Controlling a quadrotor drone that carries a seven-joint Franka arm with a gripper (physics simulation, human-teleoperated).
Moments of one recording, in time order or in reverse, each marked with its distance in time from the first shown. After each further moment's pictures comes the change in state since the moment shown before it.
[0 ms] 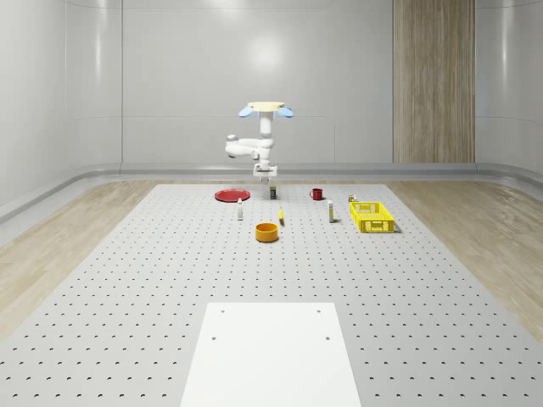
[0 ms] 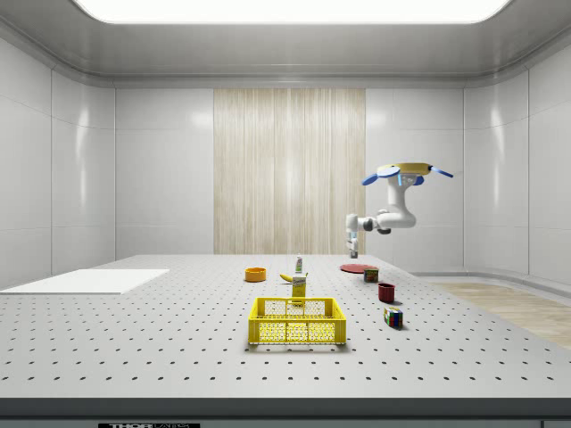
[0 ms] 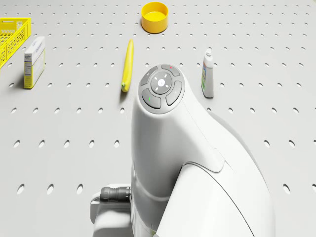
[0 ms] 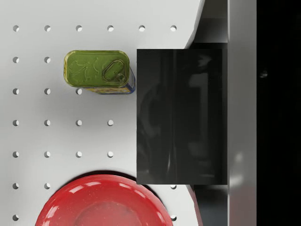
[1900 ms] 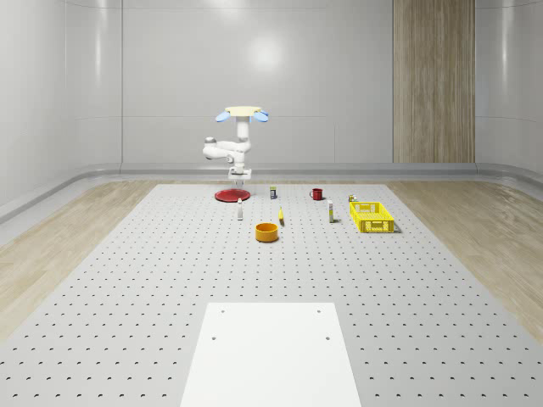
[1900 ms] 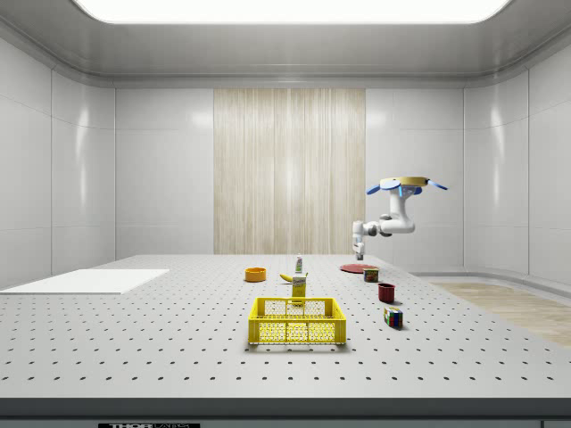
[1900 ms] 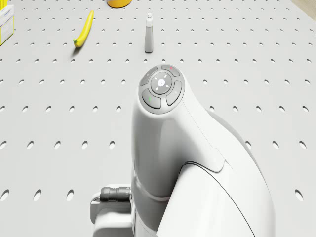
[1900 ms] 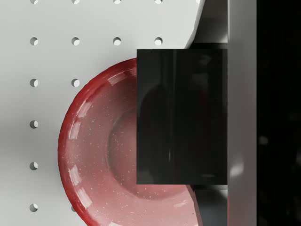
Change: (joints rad) arm -0.006 -0.049 0.004 0.001 0.019 0.046 0.004
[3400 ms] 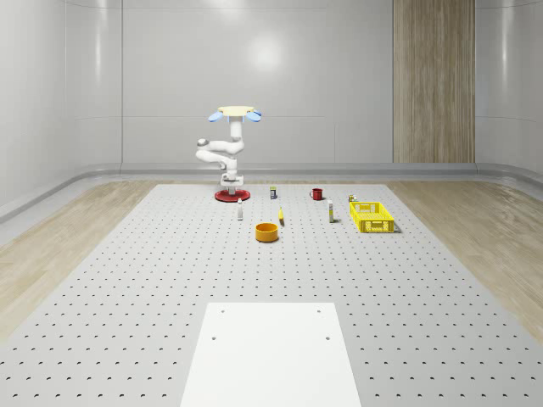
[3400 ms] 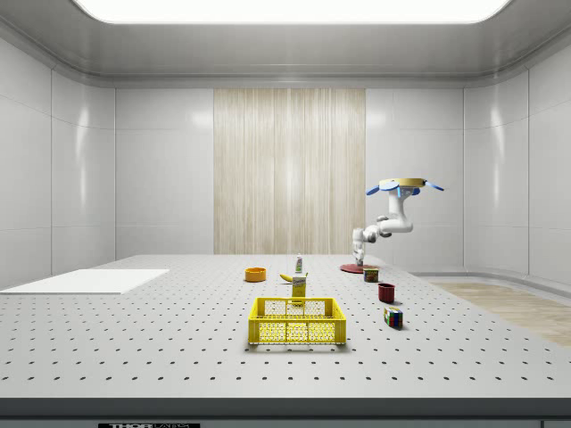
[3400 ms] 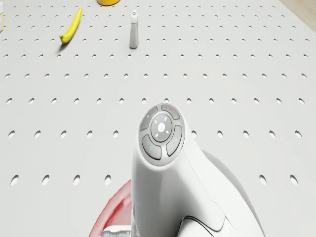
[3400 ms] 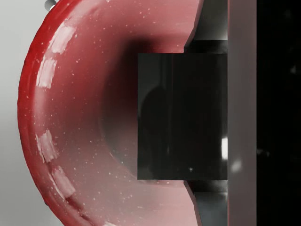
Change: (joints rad) arm -0.040 -0.004 -0.234 0.050 -0.216 0.089 0.007
